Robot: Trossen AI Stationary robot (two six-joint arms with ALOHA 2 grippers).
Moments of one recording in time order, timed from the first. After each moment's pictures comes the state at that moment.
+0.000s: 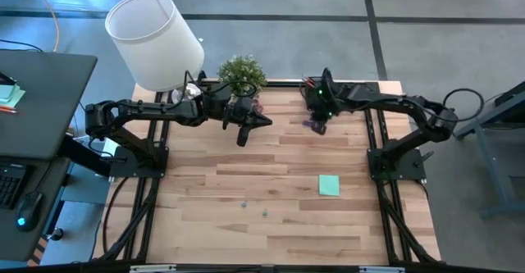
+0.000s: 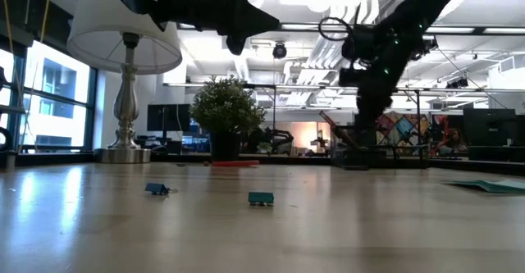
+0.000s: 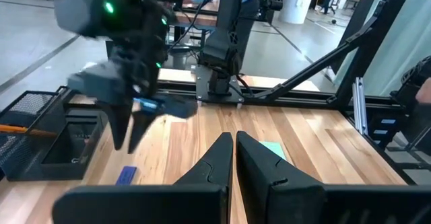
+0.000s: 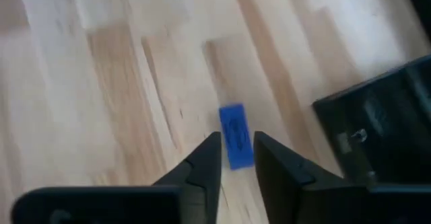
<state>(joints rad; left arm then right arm) 0.42 1.47 0.91 0.35 0.40 -0.03 -0.62 1.45 0.84 -0.48 -0.14 -0.28</state>
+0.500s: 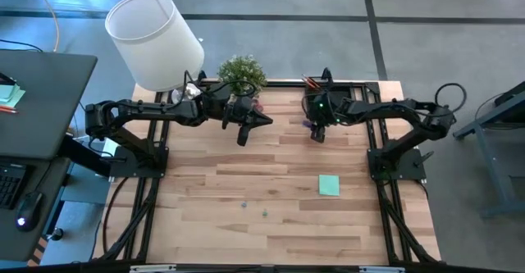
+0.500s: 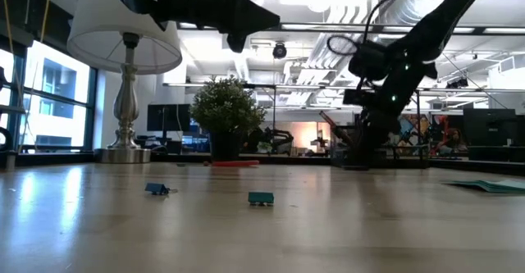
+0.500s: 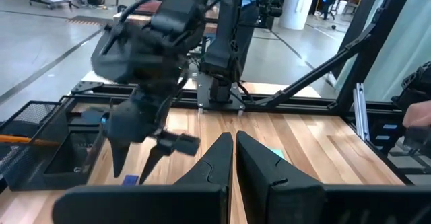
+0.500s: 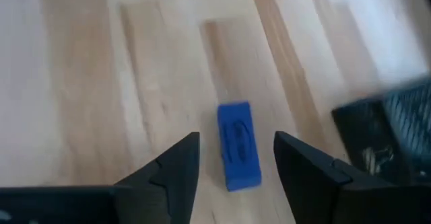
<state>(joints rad) 0.42 1.47 0.91 0.38 0.40 -0.03 -0.58 1.51 0.63 -0.12 -0.07 -0.33</state>
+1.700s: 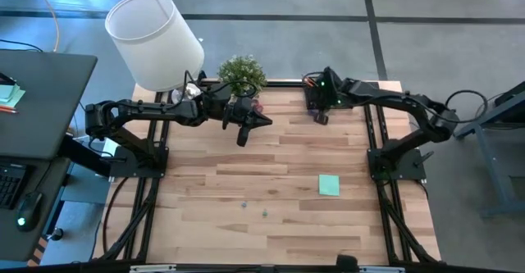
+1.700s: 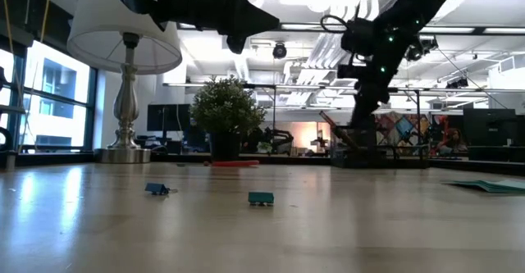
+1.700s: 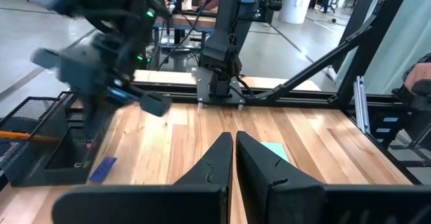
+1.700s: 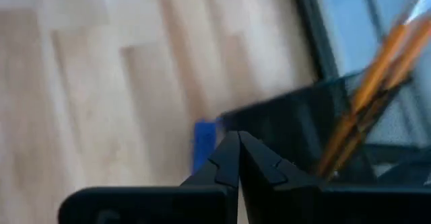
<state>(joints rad) 0.42 1.47 0.91 0.35 0.40 -0.01 -0.67 1.45 0.92 -0.48 0.03 -0.50</state>
